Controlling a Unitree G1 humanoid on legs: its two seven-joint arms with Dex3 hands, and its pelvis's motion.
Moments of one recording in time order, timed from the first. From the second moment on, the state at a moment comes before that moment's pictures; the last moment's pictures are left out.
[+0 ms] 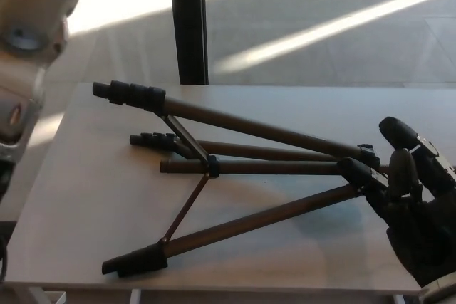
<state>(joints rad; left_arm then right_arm) -1.00 0.62 -0.29 0.14 0.02 0.13 -0.13 0.00 0.04 -0.10 -0.40 0.61 0.34 -0.14</state>
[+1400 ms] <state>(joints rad) -1.11 0.47 -0.89 0.40 0.56 0.23 -0.32 0.03 0.03 -0.12 -0.45 0.63 0.45 -0.18</state>
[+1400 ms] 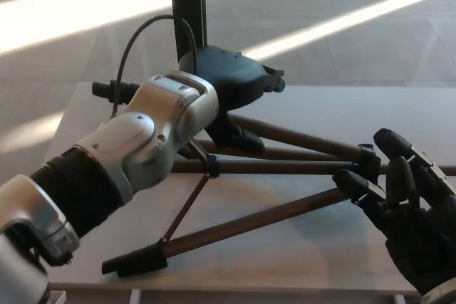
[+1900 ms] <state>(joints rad) -1.07 0.45 -0.89 0.41 0.73 0.26 -0.41 0.03 0.03 -0.12 -0.45 0.63 0.46 -0.19</state>
